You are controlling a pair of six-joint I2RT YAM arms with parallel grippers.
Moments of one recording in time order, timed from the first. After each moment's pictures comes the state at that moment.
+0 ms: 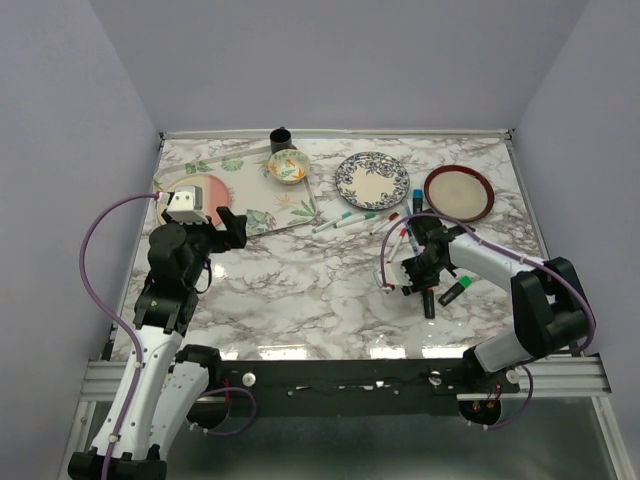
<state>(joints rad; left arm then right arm) -0.15 0.63 0.68 -0.20 0.04 -0.25 0.39 1.50 0.82 -0.74 -0.29 -1.57</state>
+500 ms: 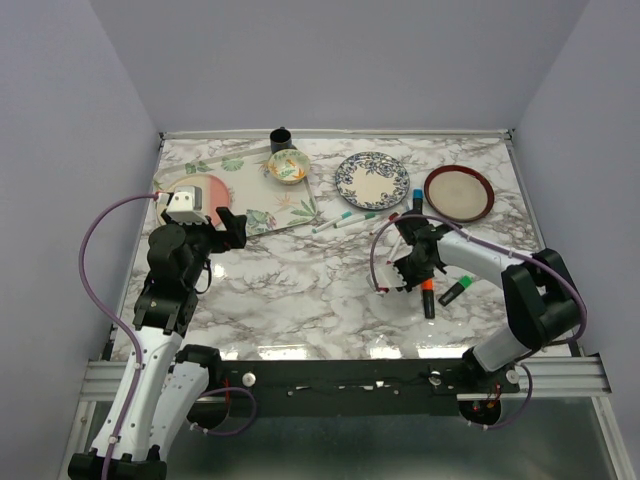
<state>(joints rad) -0.15 0.63 0.68 -0.20 0.04 -0.25 0.47 1.56 0.86 -0.73 -0.18 -1.59</state>
